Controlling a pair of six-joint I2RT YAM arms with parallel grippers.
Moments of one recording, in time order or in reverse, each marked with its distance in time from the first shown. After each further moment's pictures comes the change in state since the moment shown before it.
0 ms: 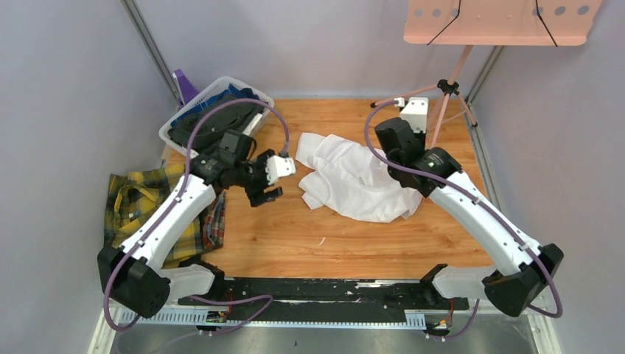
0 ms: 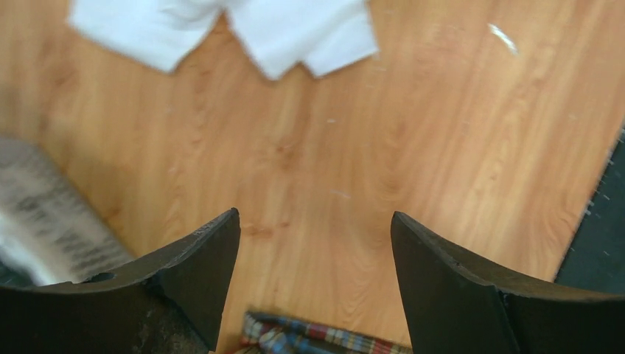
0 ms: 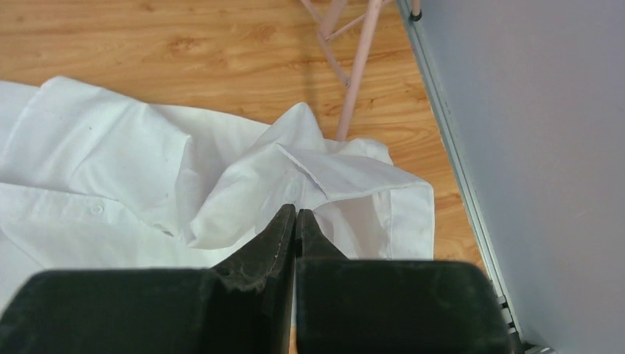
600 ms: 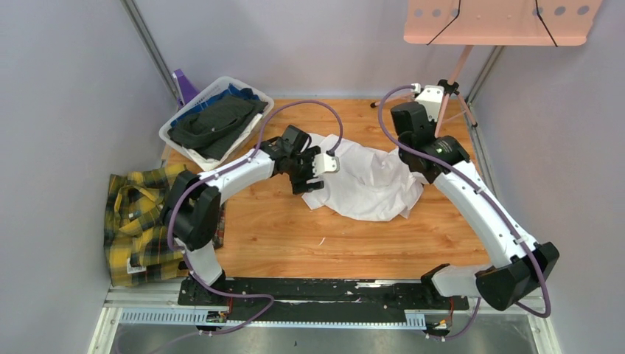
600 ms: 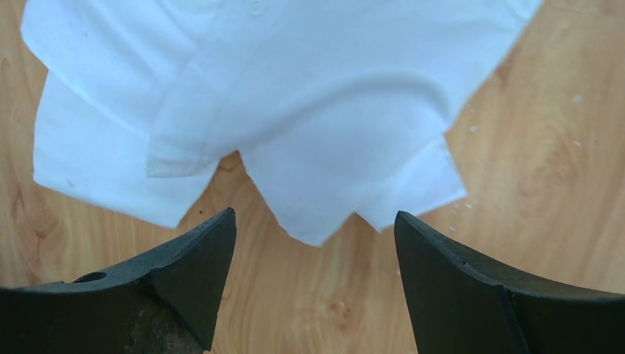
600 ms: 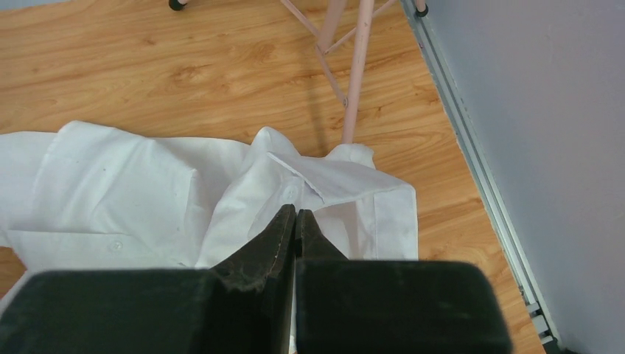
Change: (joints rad) left arm -0.219 0.508 0.100 0.307 -0.087 0.023; right arm -0.153 0.095 0.064 0.039 -0.129 0.007
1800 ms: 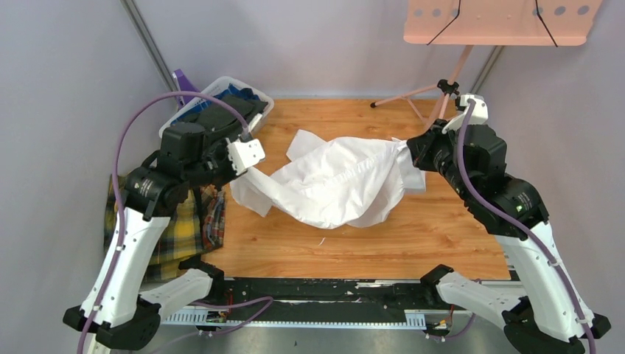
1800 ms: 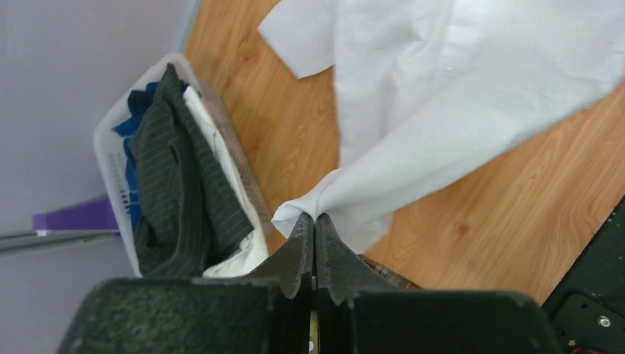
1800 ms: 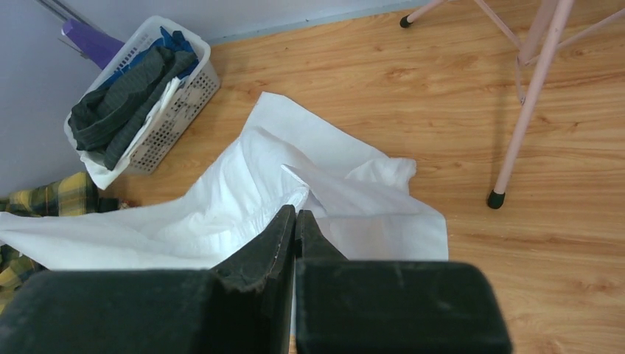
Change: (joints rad) left arm 0.230 -0.717 0.177 -0.552 -0.020 -0.069; right arm 0.067 -0.367 0.066 -0.073 -0.463 0.115
